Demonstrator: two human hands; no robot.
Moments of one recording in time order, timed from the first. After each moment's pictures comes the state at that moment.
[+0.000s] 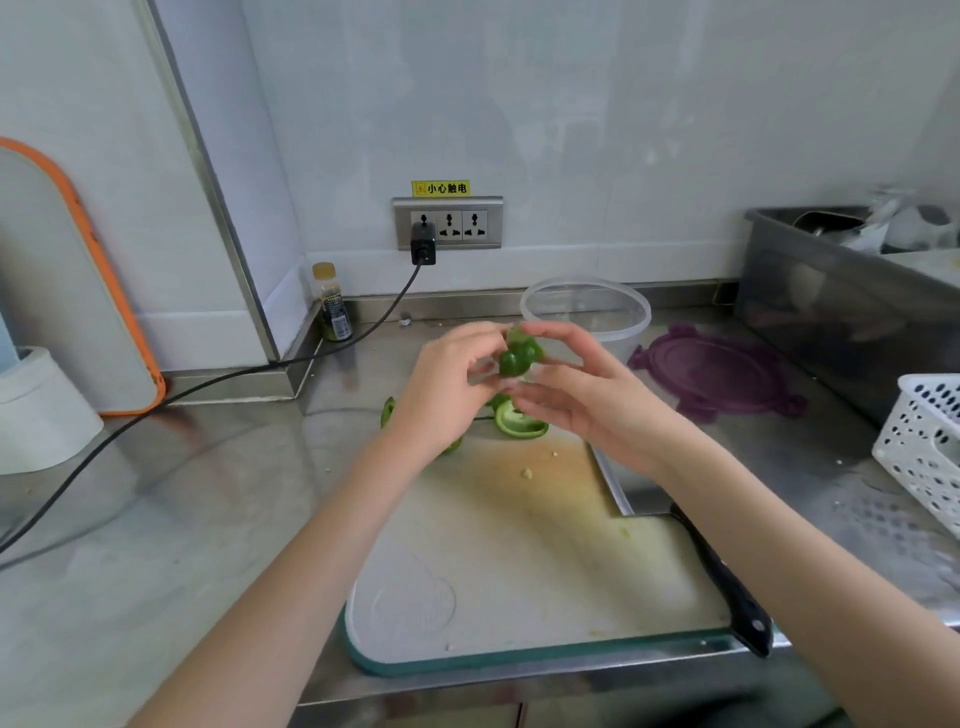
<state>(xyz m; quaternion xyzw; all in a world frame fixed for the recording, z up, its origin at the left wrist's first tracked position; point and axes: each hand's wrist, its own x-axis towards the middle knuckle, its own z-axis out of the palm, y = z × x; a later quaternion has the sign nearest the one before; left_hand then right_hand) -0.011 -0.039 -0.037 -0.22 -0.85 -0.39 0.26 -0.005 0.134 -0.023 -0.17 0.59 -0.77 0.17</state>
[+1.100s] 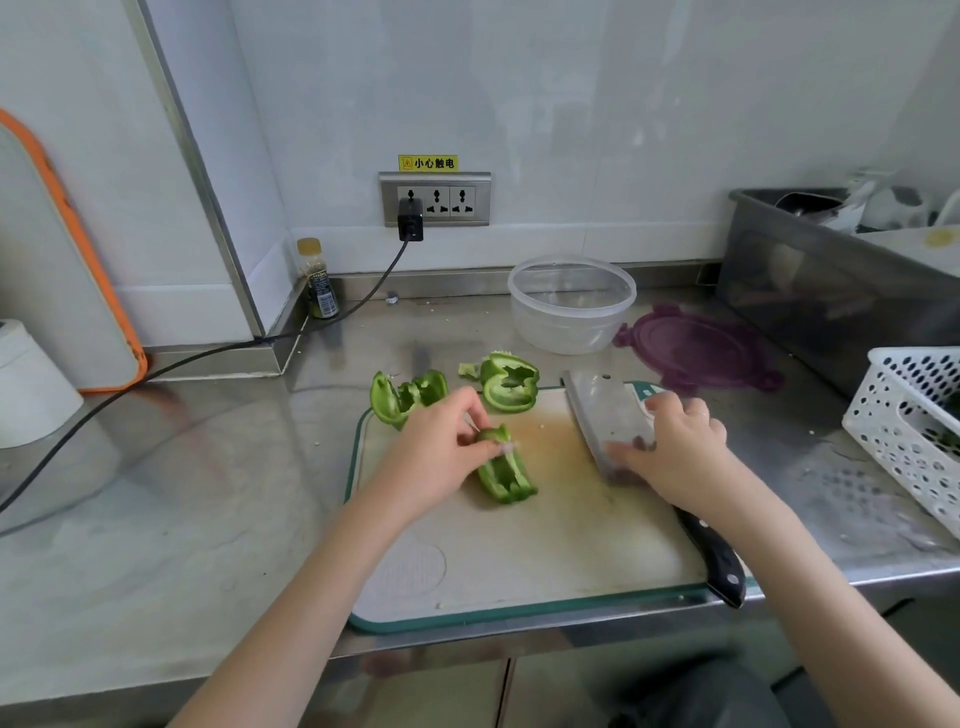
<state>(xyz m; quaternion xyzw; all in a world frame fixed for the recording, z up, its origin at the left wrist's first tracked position) 0.044 -0.037 -0.080 -0.12 -0.90 -0.41 0.07 0.043 0.185 -0.056 0.08 0.98 -0.17 0.00</state>
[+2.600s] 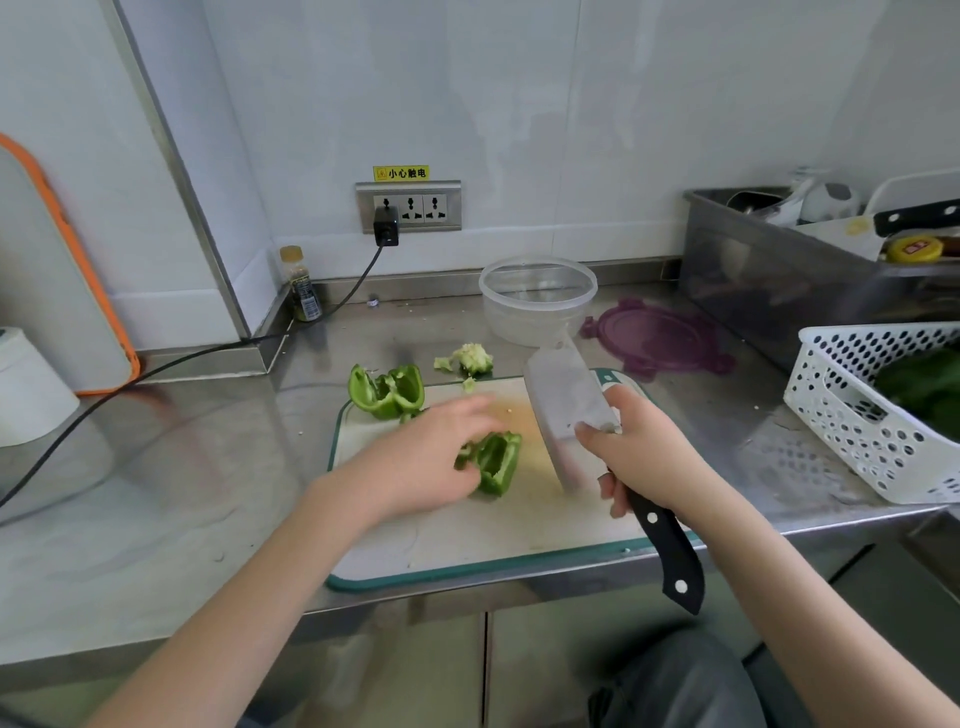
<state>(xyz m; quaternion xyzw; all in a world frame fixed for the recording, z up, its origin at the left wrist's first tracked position) 0.076 -0.023 -0.051 -0.25 -0.96 -0.14 0.00 0.086 0.191 -0.041 0.01 0.89 -0.44 0.06</state>
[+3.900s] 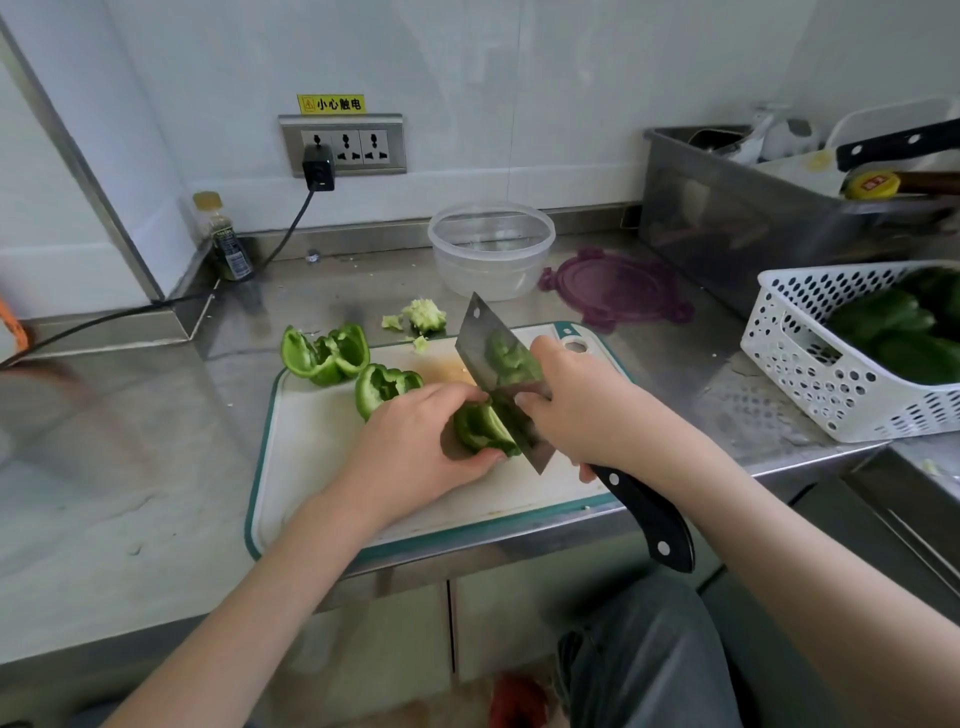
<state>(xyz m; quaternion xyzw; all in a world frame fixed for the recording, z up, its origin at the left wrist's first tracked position) 0.081 0.007 -0.091 -0.23 -0.93 -0.25 0.14 0.089 0.179 -0.025 -0.07 0.97 -0.22 0.06</state>
